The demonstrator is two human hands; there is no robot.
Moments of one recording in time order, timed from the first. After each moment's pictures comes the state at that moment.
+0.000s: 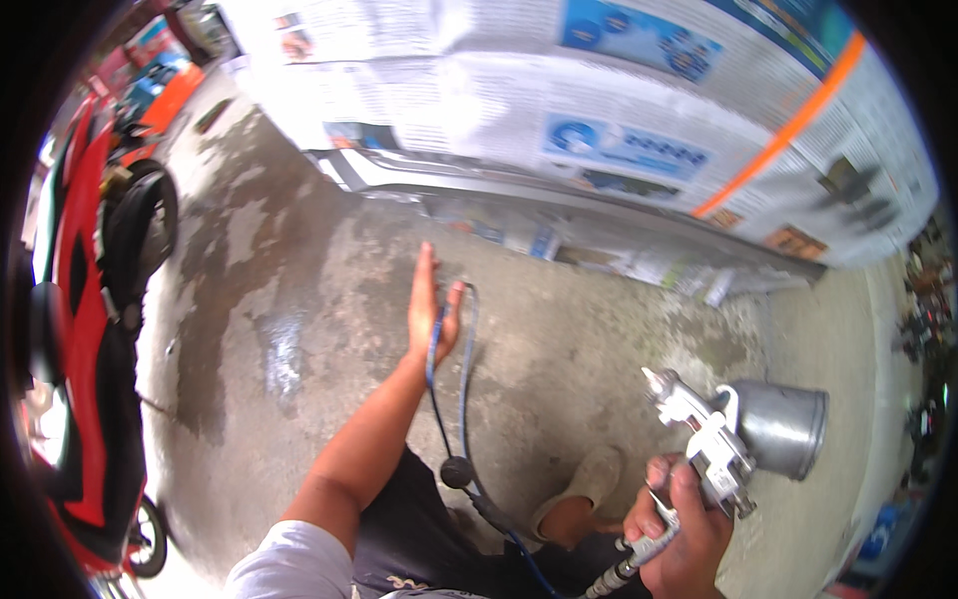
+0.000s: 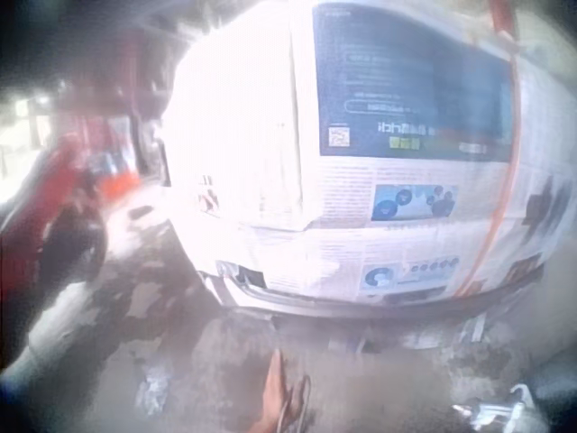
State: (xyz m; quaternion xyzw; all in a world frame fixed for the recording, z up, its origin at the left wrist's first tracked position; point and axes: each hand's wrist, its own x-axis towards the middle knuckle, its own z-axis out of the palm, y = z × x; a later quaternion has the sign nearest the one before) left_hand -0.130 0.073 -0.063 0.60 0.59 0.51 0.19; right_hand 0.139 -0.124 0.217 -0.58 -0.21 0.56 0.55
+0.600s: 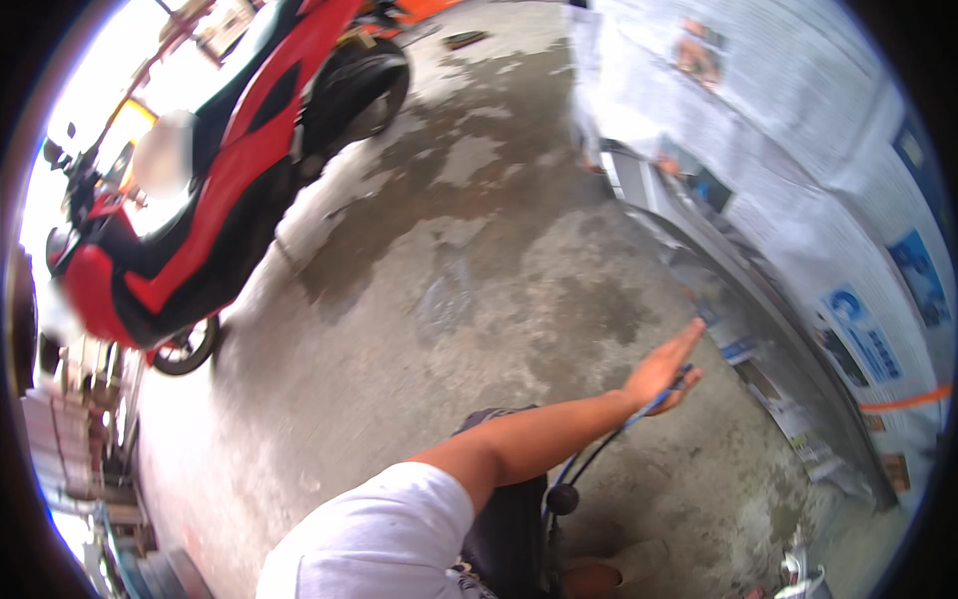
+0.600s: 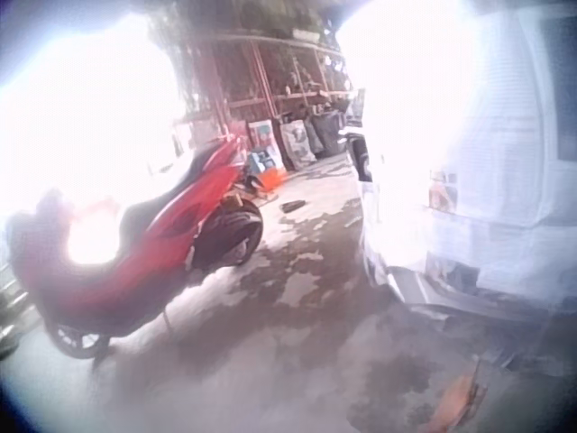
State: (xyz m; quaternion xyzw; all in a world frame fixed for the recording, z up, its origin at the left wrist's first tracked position) left_hand -0.110 0.068 -0.069 0.64 0.54 0.50 0.23; right_hand 0.229 -0.145 0.169 -0.57 -0.20 0.63 0.48
